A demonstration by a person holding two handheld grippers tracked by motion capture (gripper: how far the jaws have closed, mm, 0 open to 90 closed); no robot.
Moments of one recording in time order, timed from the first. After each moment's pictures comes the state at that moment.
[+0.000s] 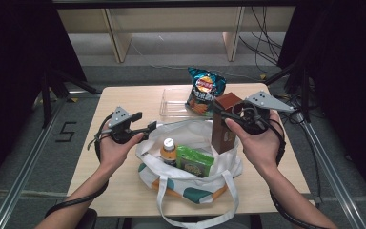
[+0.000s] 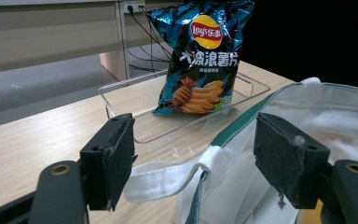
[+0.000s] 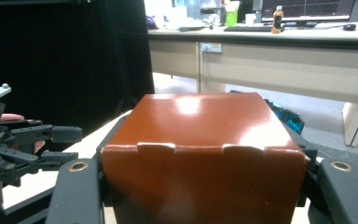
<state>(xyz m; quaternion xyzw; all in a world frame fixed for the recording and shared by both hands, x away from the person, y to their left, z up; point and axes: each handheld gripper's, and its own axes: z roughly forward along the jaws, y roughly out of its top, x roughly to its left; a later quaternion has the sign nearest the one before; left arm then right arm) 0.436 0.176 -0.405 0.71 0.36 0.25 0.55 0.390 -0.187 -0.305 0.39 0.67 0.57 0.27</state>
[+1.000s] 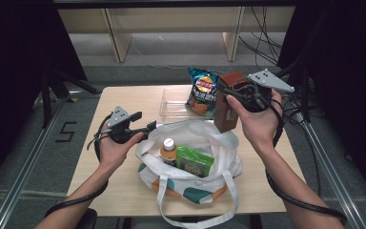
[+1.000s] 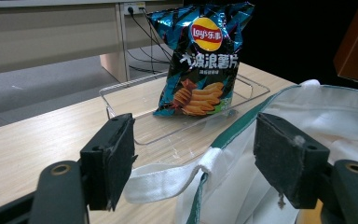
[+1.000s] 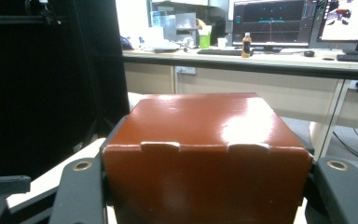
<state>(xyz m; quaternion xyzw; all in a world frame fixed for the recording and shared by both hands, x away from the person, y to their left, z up) 0.435 0.177 -0.404 0.71 0.36 0.25 0.55 0.427 -0.189 -0.279 0.41 0.63 0.57 0.32</state>
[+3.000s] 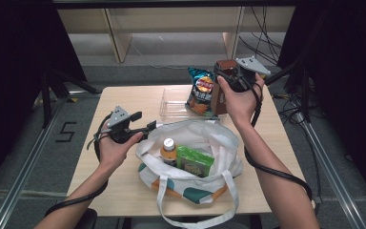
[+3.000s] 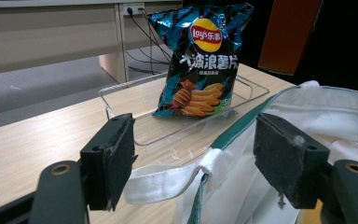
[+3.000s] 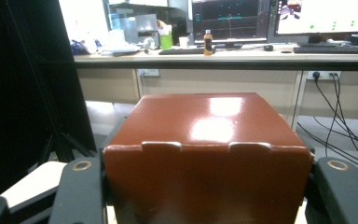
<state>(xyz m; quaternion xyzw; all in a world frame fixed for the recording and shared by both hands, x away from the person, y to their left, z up) 0.436 0.177 -0.404 0.71 0.36 0.24 0.56 0.509 -0.174 -0.301 0.47 0.59 0.55 0.37</state>
